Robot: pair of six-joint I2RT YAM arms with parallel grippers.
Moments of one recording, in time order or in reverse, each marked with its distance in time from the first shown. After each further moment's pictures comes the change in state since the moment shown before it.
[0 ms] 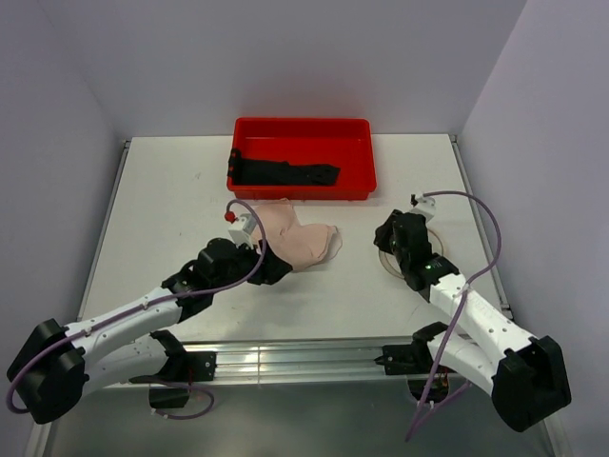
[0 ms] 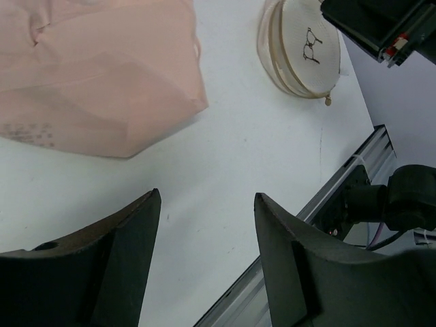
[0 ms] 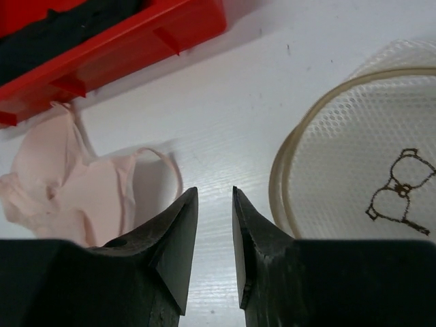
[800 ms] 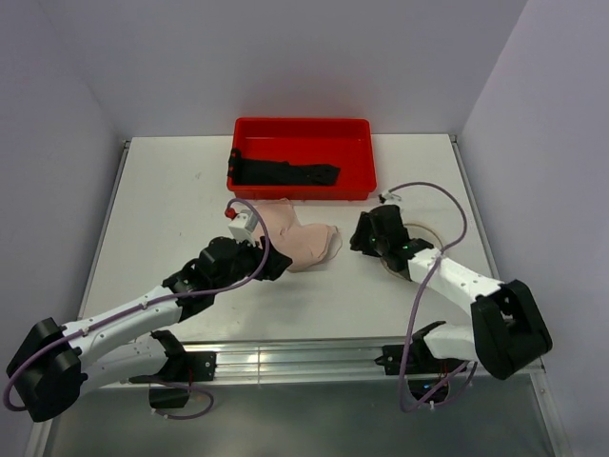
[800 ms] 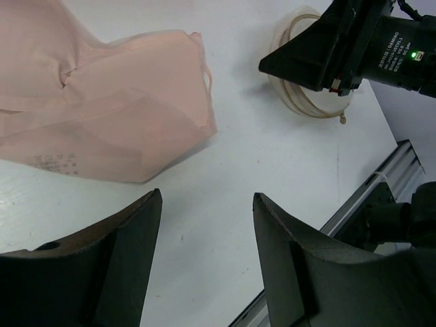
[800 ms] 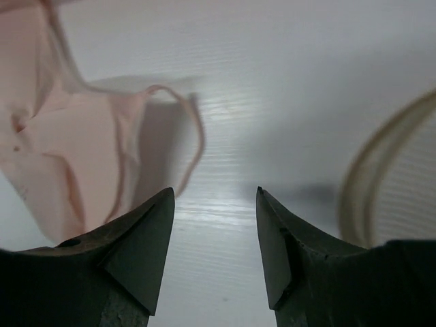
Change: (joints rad) left arm -0.051 0.005 0.042 0.005 -0.115 0.080; right arm 0.021 0.283 0.078 -0.017 -0.155 -0.055
